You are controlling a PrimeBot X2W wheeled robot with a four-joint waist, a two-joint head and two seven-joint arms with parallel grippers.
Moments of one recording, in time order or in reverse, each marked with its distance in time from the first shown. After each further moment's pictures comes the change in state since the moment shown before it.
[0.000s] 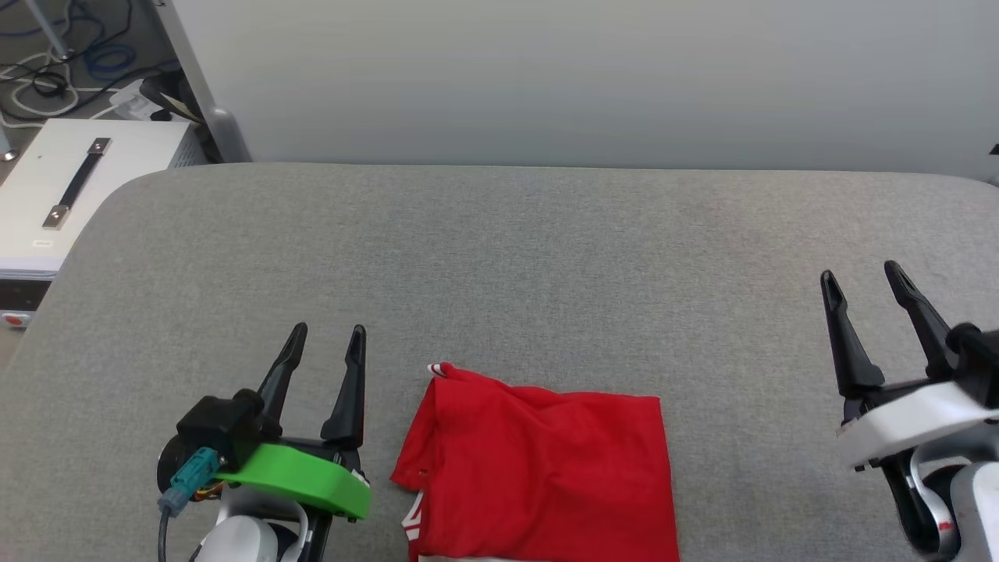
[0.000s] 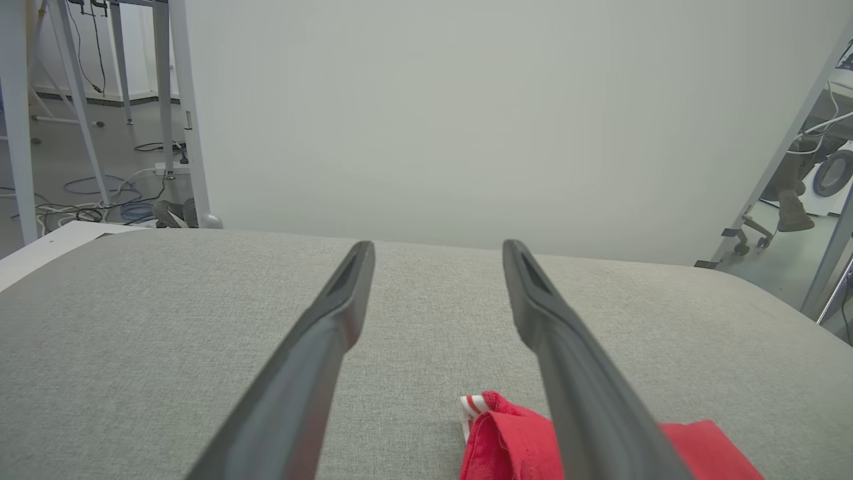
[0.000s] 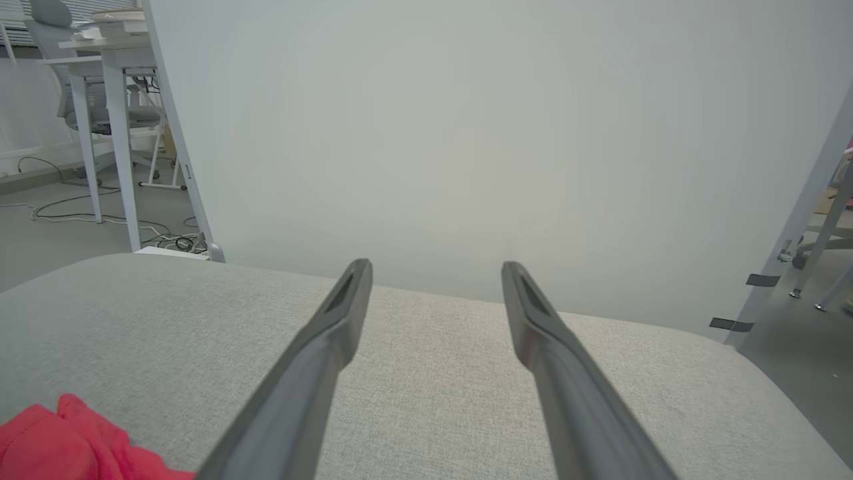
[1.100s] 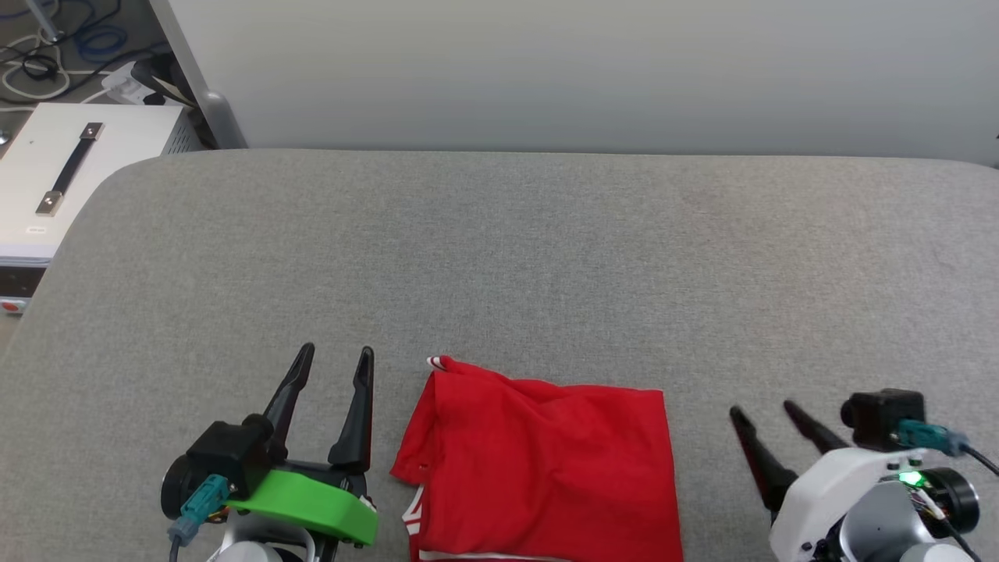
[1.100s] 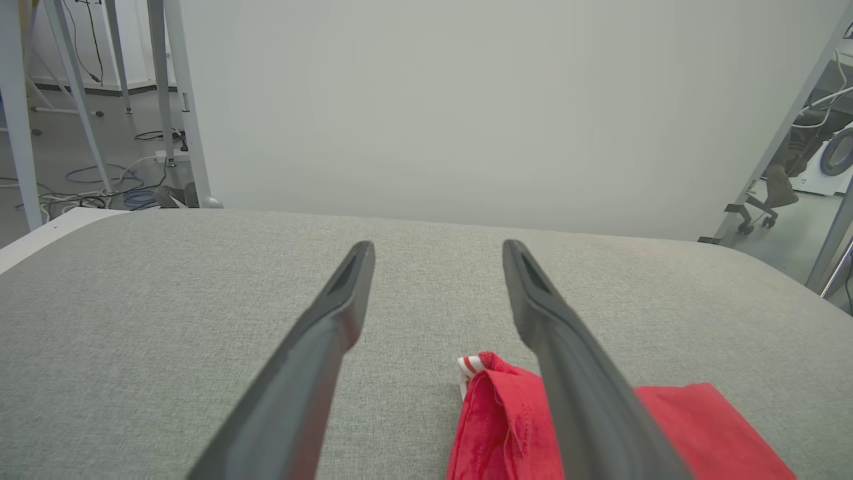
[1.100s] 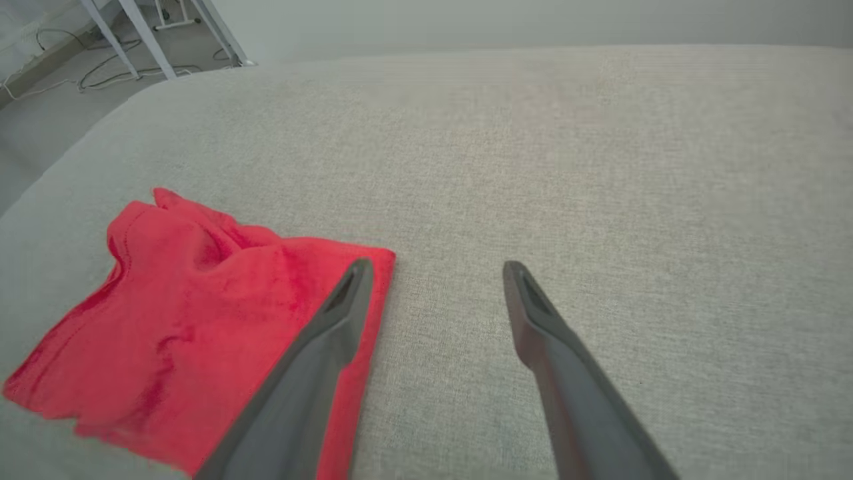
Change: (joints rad) left arm 0.070 -0.020 0.005 -0.061 0.051 0.000 0.000; right arm 0.204 0.138 0.013 -0.115 0.038 0.000 0.382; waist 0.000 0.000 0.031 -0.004
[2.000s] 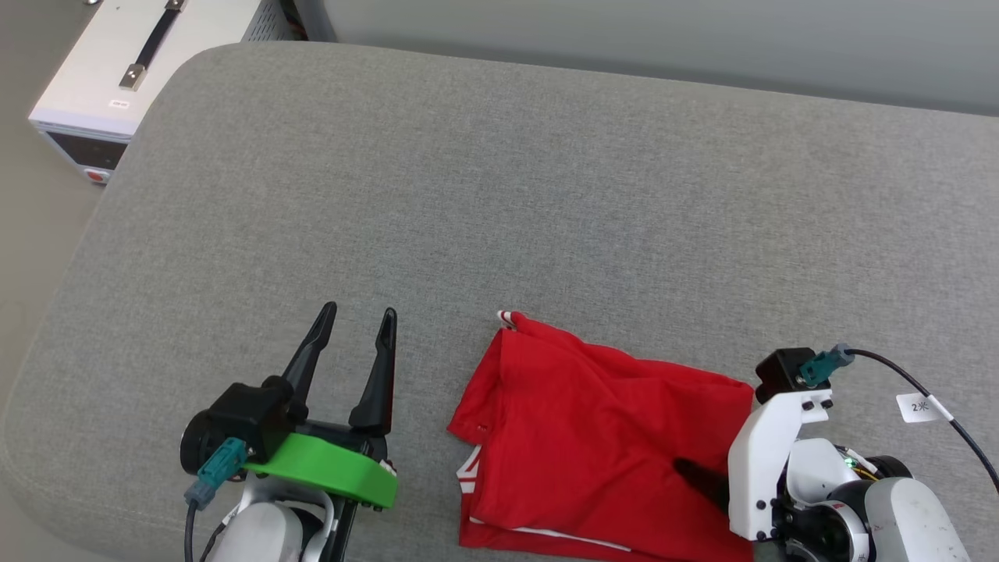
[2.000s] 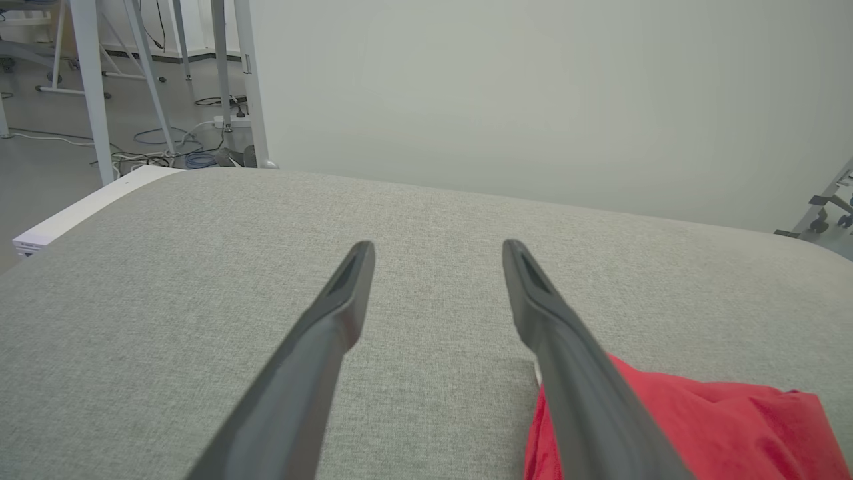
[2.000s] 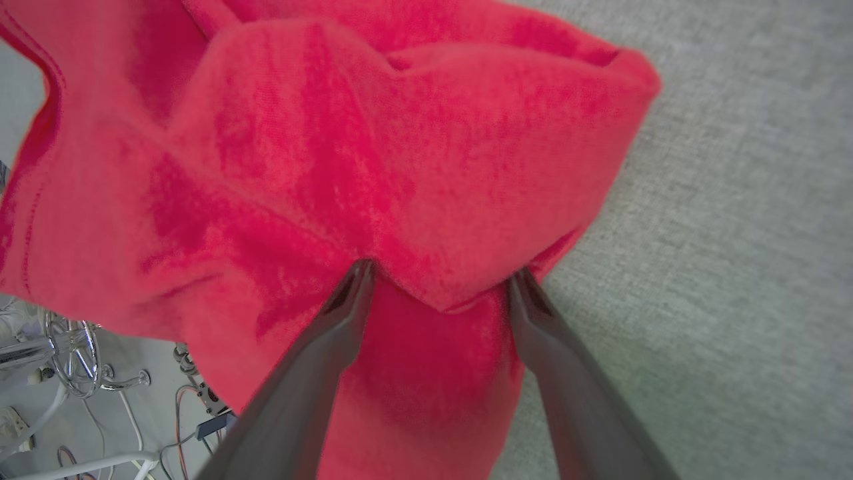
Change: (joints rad) left arm -0.082 -0.010 -0.040 0.007 0.000 0.000 0.000; right arm -0.167 0.089 0.017 0.127 0.080 0.000 0.690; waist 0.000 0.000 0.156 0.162
